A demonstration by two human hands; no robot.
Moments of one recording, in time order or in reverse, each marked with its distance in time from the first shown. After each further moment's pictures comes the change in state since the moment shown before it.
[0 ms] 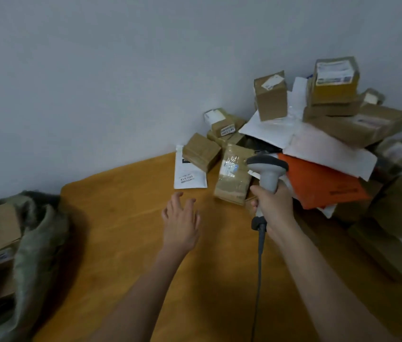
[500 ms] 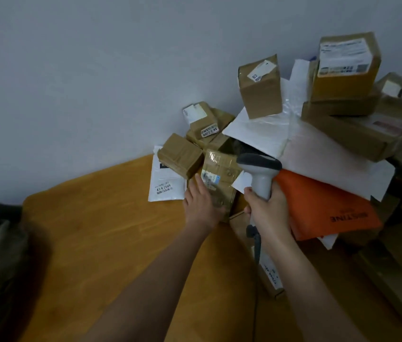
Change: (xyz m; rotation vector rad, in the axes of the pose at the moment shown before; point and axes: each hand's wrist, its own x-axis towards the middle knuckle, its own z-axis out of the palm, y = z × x) left_hand 0.131 0.095 0.097 -0.147 -0.338 -0.232; right_hand 0.109 0.010 -0.020 -0.070 -0.041 -0.058
